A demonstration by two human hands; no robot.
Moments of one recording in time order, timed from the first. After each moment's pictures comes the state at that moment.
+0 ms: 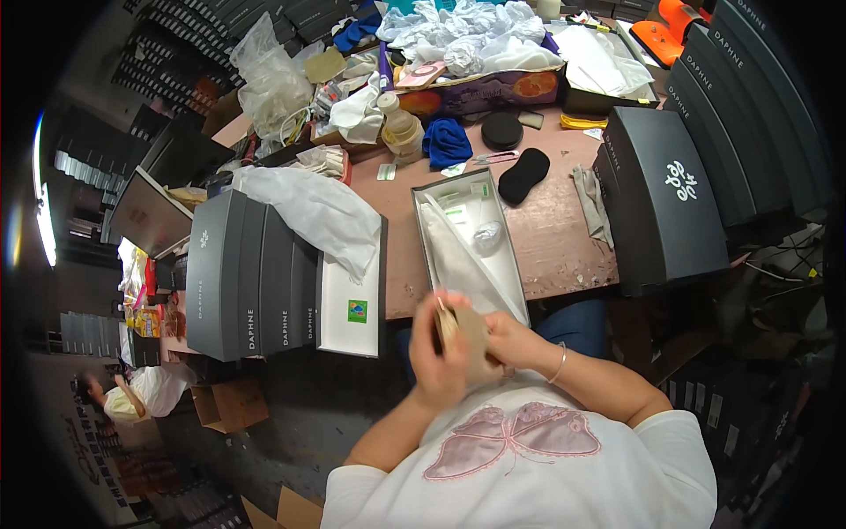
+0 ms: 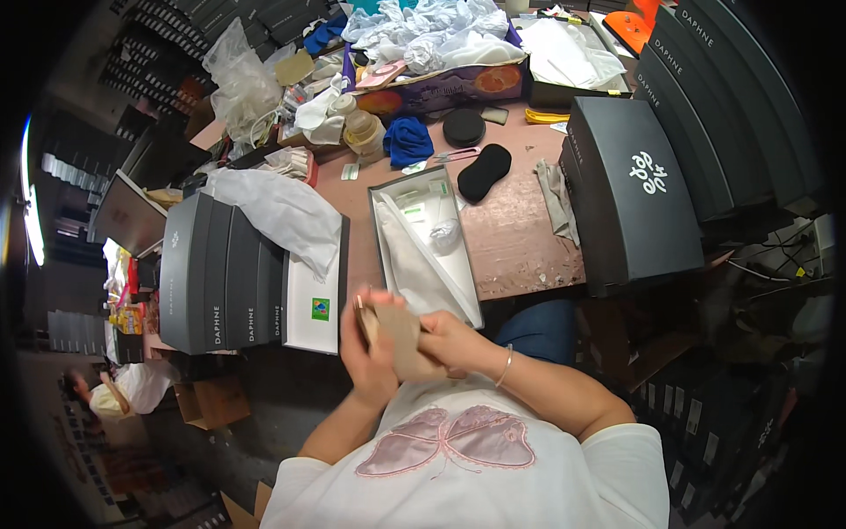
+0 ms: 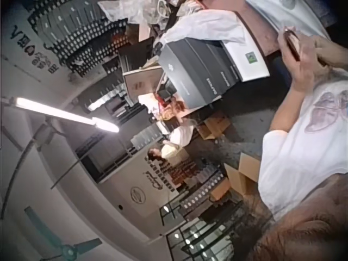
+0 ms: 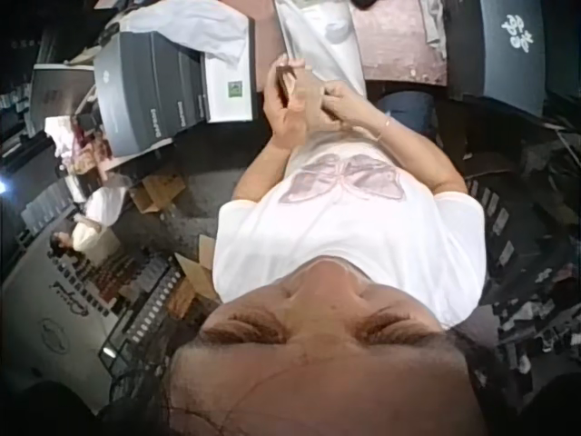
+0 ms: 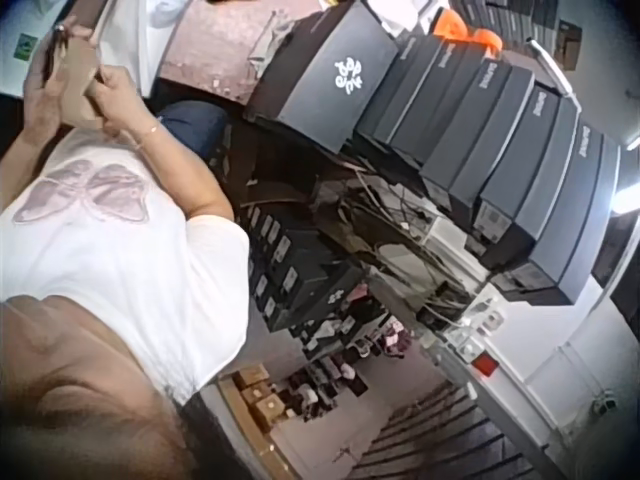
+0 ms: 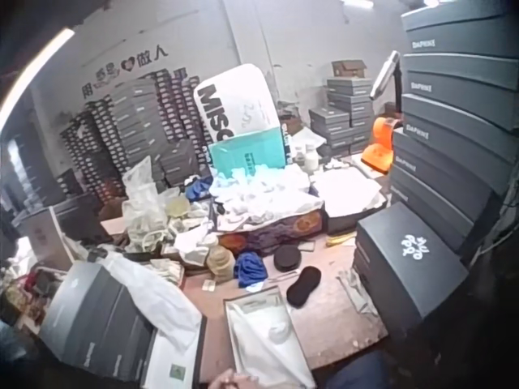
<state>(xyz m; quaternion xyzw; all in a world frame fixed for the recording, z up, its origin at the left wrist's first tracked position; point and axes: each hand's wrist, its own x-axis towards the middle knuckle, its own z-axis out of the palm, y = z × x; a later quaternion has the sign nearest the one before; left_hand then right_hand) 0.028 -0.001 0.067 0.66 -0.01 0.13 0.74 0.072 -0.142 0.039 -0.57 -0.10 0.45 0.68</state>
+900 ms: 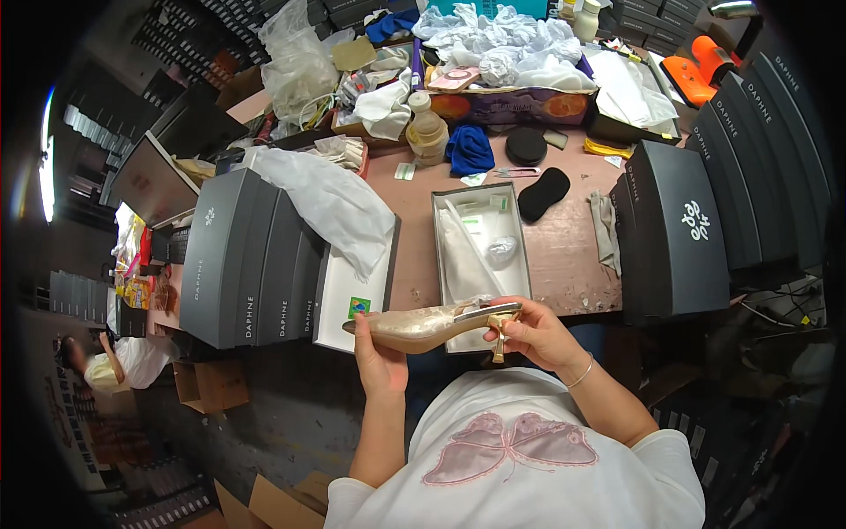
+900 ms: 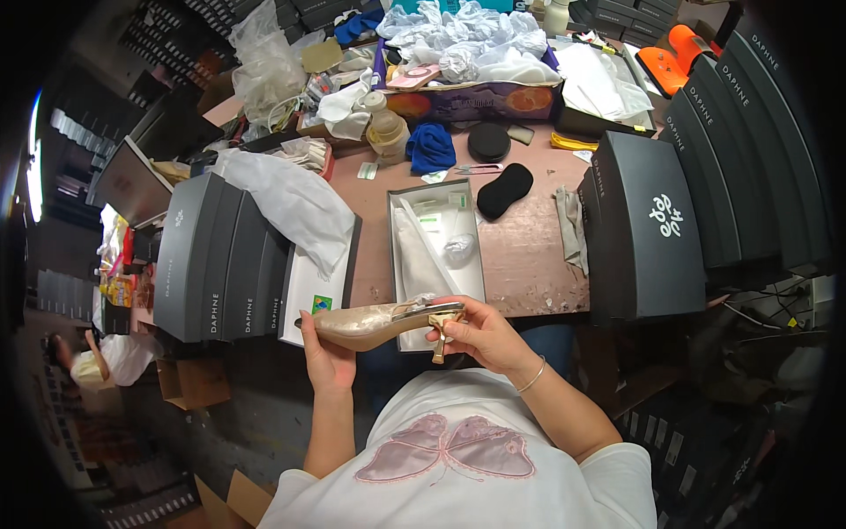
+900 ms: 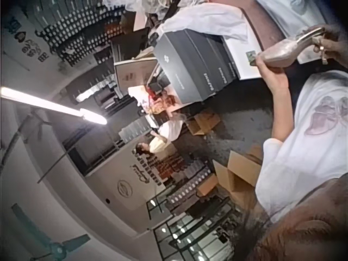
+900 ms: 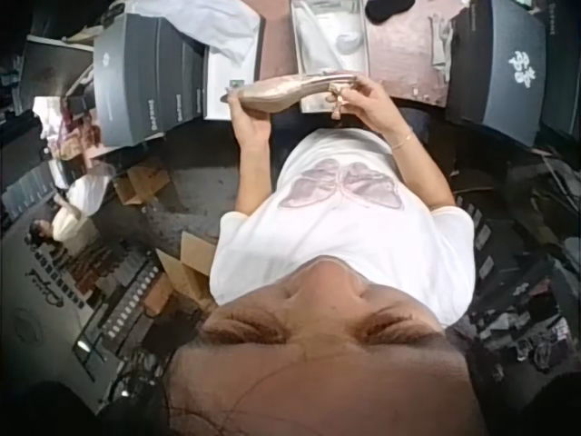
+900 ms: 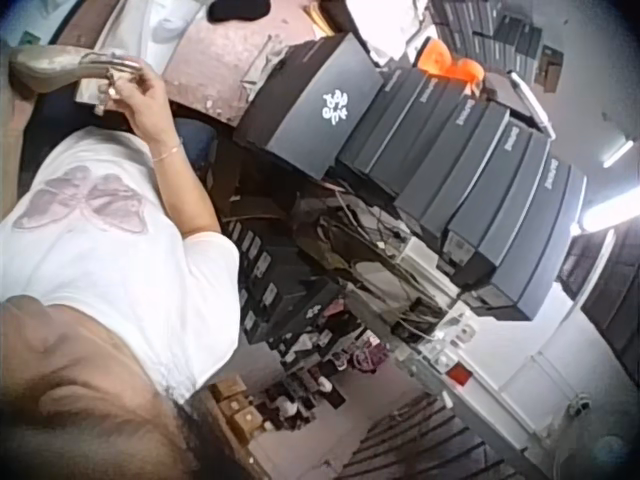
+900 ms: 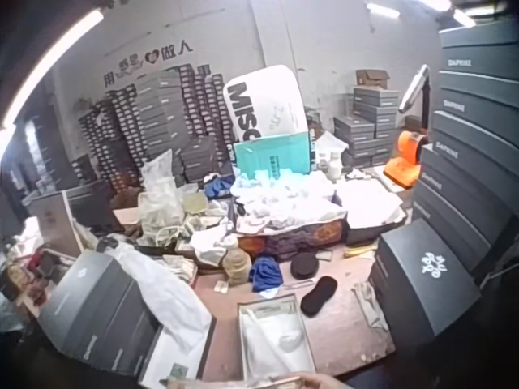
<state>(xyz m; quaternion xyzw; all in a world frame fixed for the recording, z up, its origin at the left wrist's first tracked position) 0.017 0.080 0.027 0.34 0.33 0.17 0.86 0.089 -0.166 0.020 -0.36 0.01 0.42 0.83</state>
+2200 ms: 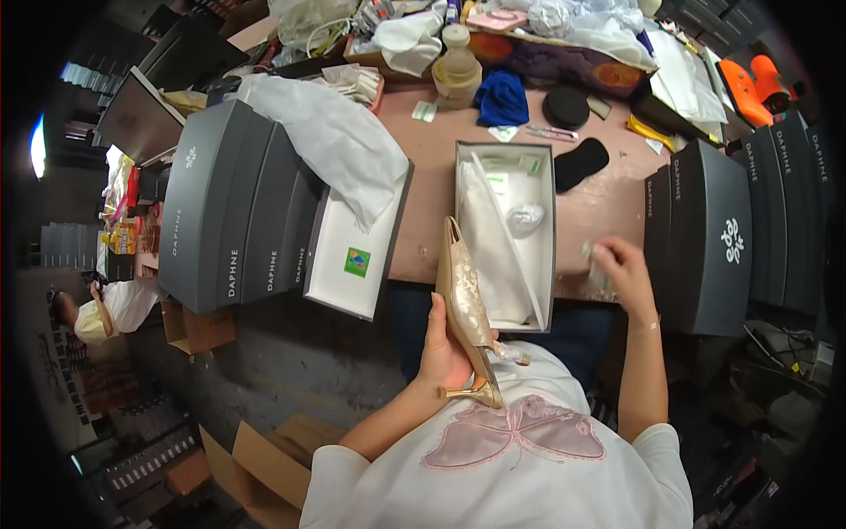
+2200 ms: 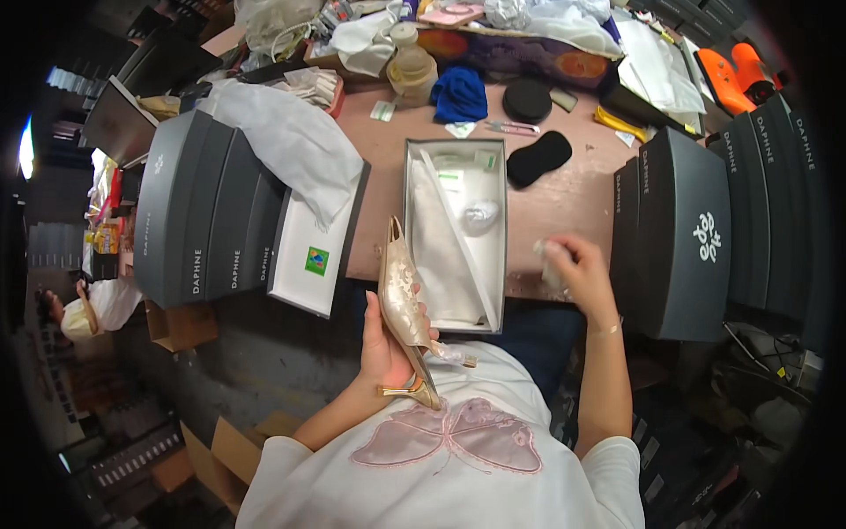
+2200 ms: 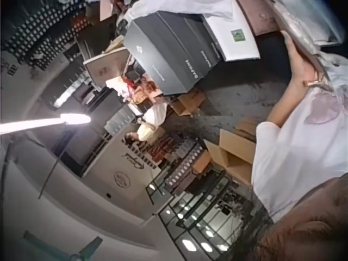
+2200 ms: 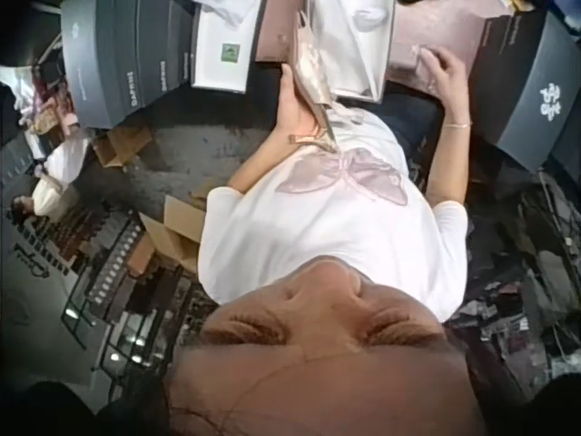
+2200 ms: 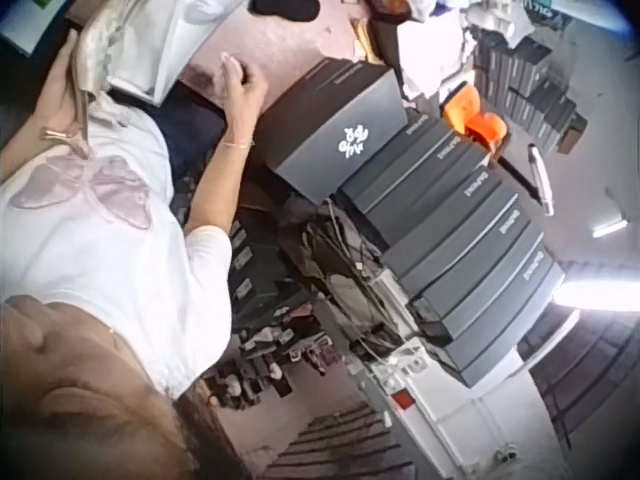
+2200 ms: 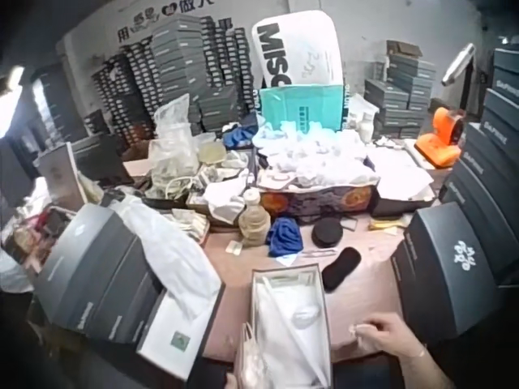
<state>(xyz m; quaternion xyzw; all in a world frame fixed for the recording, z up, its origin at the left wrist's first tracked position) 0.020 0.014 0.024 0.21 0.35 -0.07 0.91 0.170 -0.240 -0.009 -0.79 -0.01 0.20 0.59</state>
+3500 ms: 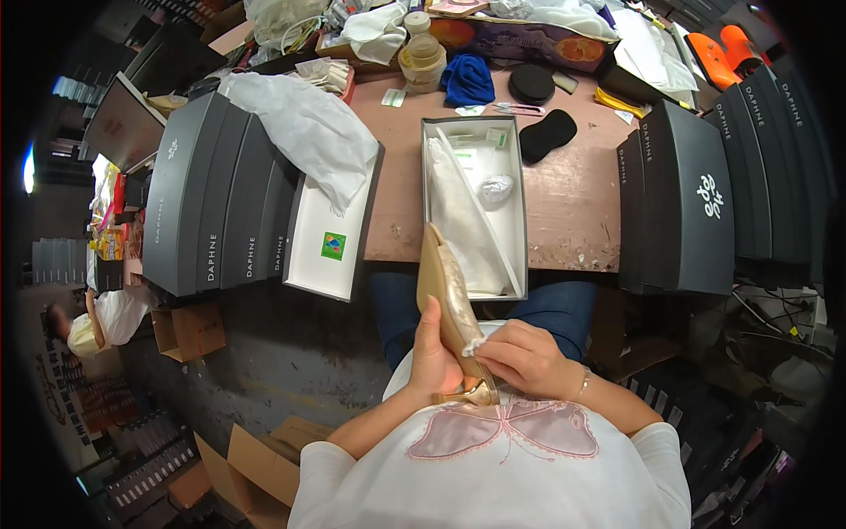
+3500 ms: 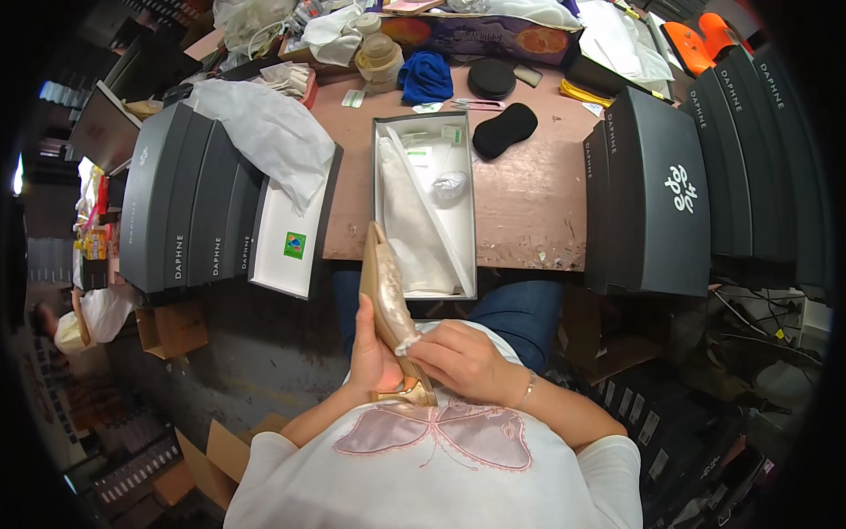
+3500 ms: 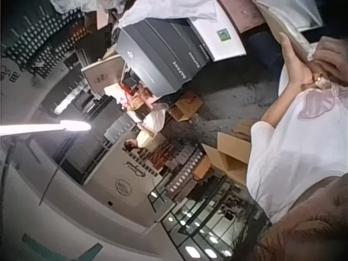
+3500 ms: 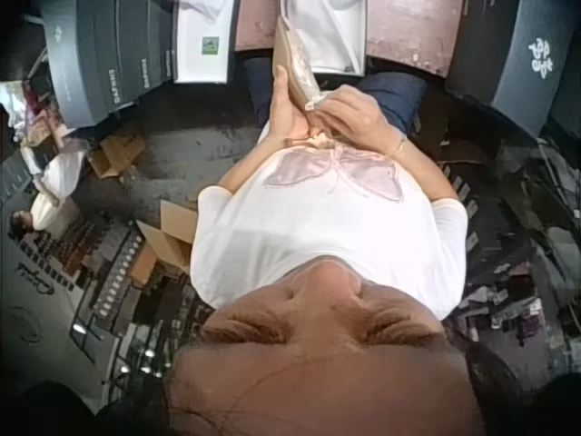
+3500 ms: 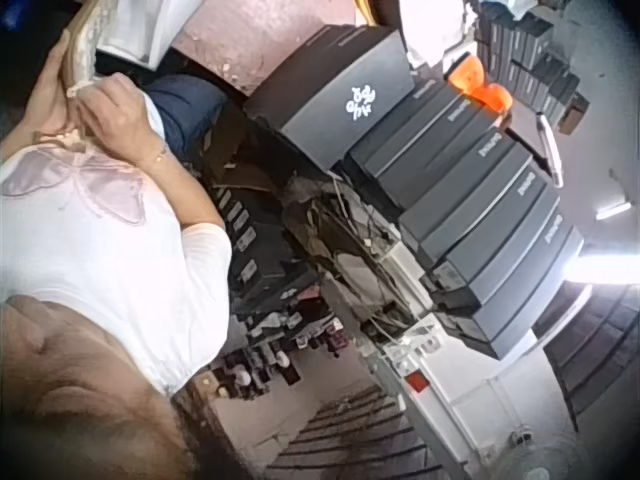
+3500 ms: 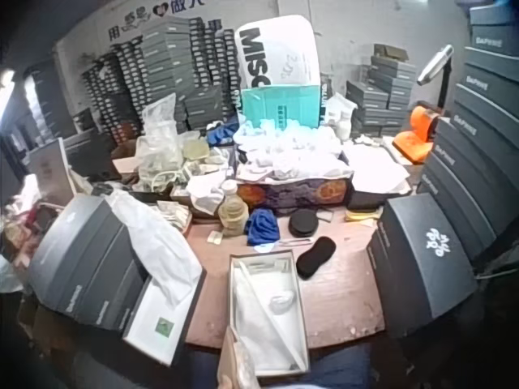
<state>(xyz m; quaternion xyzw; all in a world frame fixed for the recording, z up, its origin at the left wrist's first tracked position) -0.021 -0.019 0.028 0.24 0.39 -0.07 0.89 0.032 -0.172 0.050 -0.73 -0.43 0.02 0.53</state>
